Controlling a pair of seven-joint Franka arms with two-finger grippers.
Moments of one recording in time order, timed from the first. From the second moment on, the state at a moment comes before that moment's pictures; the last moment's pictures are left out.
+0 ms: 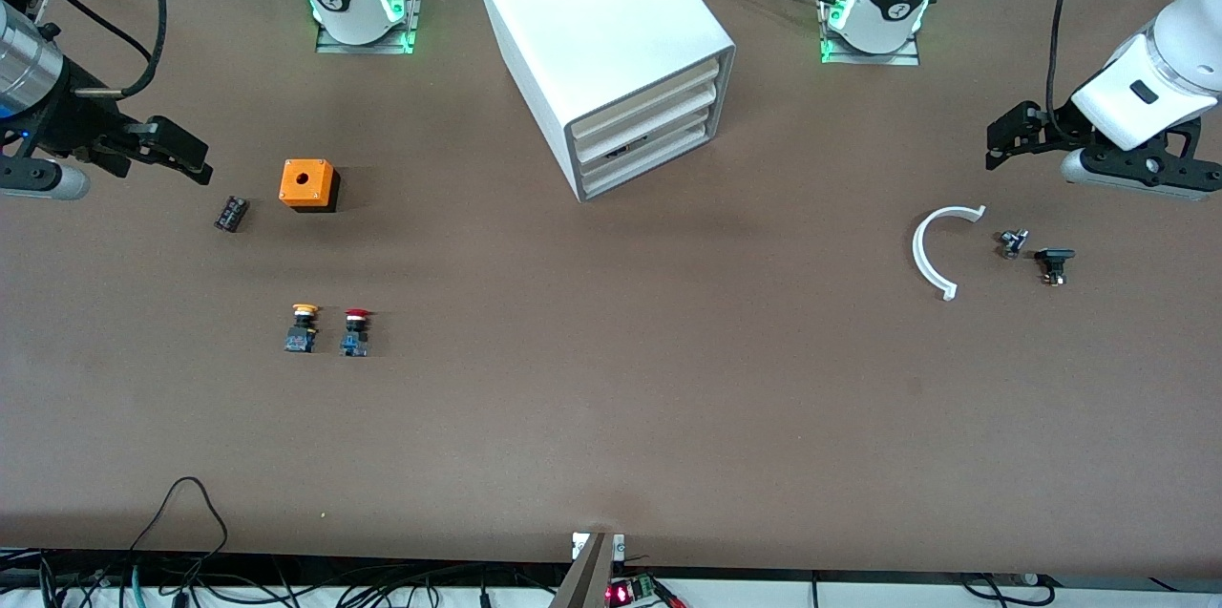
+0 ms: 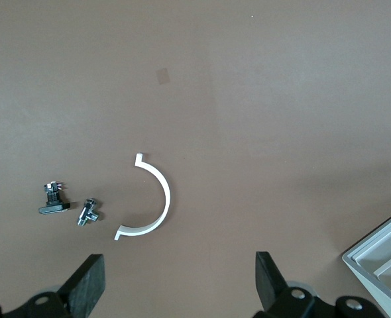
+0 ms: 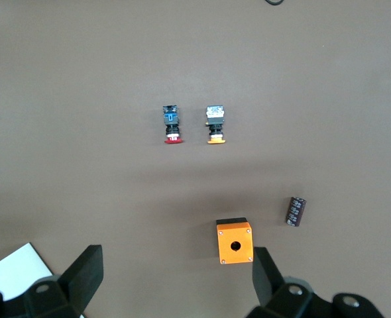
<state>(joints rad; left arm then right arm) -0.05 -0.06 -0.01 -1.77 -0.02 1.69 0.10 0.07 0.06 0.02 -1.53 0.00 1.61 0.18</state>
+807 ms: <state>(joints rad) -0.05 -0.04 -0.01 -1.77 -0.29 1.45 0.10 0.08 0.17 0.04 -1.51 0.00 1.58 0.18</state>
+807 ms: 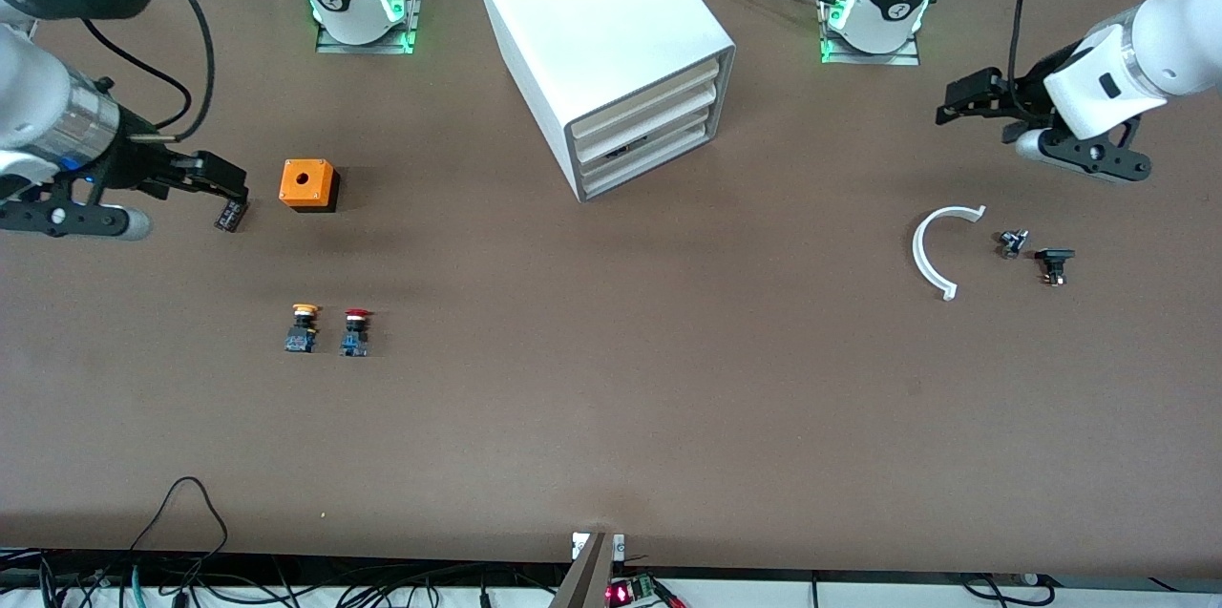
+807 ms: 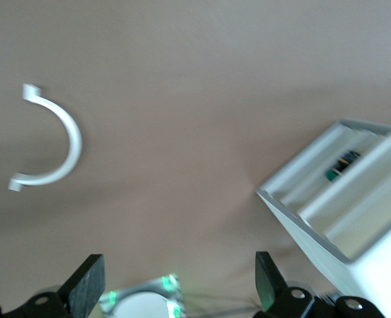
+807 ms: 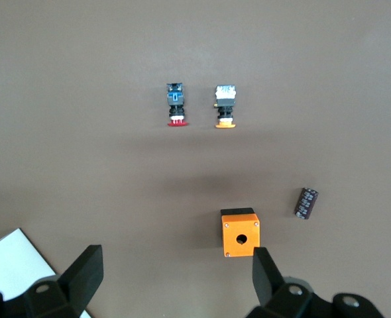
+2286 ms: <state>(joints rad) -0.06 0.33 -0.20 -2.33 -1.27 1.82 1.26 0.28 0.40 0.04 -1.38 0.10 1.68 0.72</state>
